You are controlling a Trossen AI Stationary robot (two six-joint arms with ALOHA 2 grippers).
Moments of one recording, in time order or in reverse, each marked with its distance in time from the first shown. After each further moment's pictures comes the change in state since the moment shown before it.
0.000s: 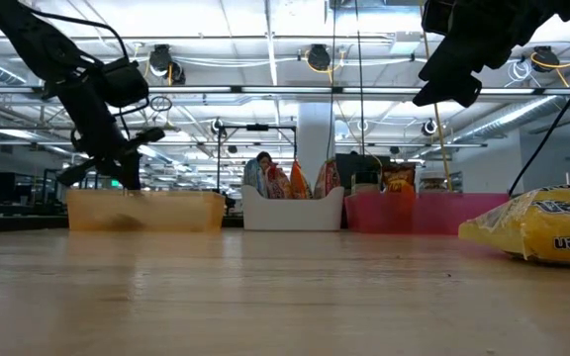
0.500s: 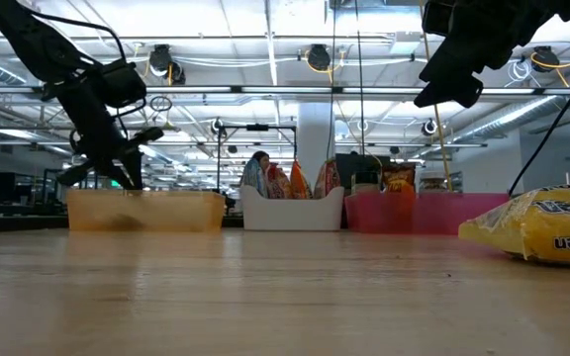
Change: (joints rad) left arm 0.045 0.000 0.000 0.014 0.062 -0.016; right arm 0.001 0.000 0.000 -0.006 0.000 0.010
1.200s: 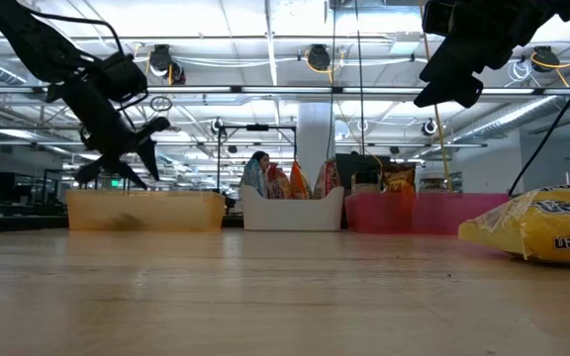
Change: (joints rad) left arm 0.000 0.000 0.000 0.112 0.016 0.067; right arm 0.000 0.000 0.000 0.000 0.000 0.001
